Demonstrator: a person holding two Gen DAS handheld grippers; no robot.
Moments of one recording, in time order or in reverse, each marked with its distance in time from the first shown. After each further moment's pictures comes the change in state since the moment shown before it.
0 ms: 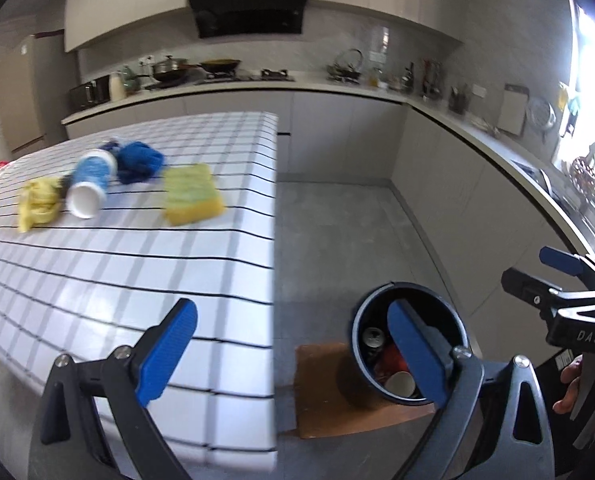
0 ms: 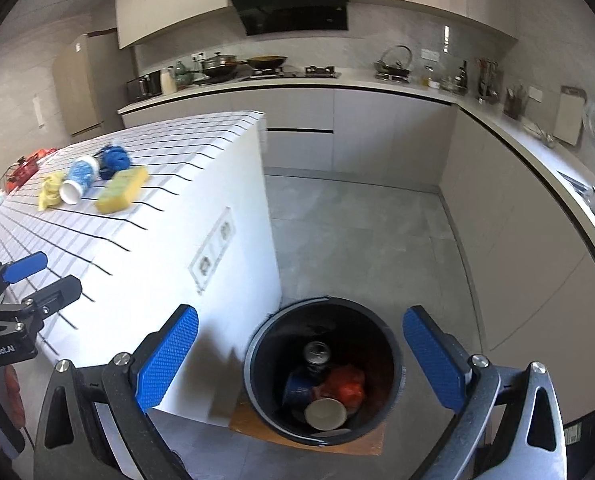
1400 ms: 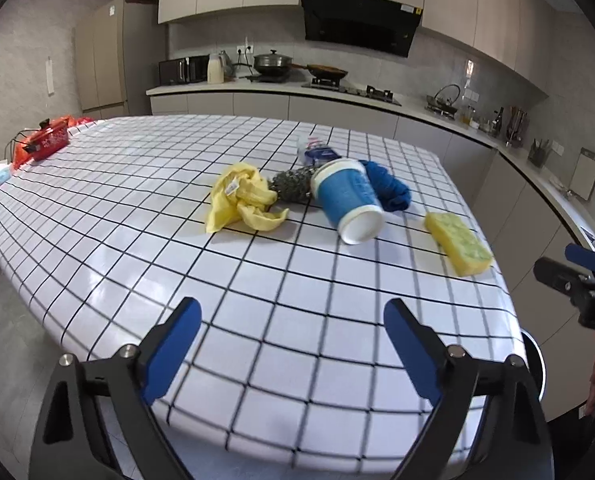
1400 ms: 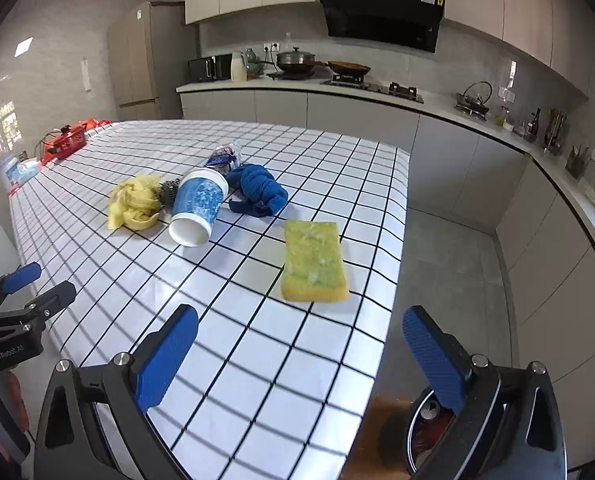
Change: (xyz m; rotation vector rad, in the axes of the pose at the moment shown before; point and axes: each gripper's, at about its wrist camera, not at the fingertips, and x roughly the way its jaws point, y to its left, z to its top) left arm 0.002 0.274 0.017 -0.175 -0.018 0.160; right arm 0.059 0.266 0.101 -0.160 0.016 0.092
